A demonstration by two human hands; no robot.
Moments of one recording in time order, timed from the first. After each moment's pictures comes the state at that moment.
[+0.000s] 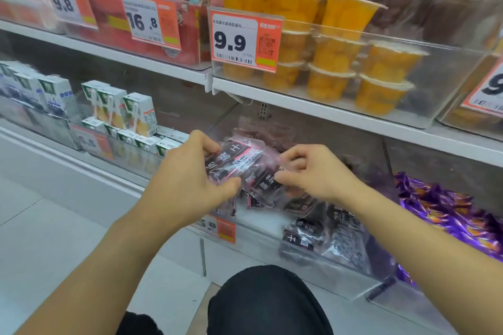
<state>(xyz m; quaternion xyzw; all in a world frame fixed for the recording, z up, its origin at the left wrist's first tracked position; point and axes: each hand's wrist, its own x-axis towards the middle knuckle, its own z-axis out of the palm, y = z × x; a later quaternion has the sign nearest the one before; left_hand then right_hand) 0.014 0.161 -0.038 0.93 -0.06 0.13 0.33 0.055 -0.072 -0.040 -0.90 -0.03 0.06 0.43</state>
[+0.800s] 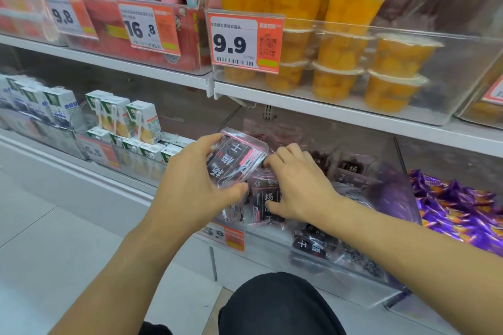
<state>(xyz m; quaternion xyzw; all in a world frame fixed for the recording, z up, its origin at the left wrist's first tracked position) 0.018 0.157 -0.035 0.90 -0.09 0.15 0.40 0.078 -0.047 -0.087 -0.97 -0.22 -0.11 -0.02</state>
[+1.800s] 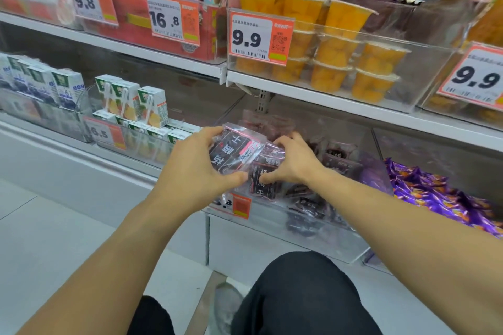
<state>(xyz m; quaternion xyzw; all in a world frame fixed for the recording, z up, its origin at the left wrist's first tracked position) -0.012 0.186 -0.040 0.89 -0.10 0.12 0.43 0.081 -0.035 -0.079 -0.99 -0.01 0.01 0.17</state>
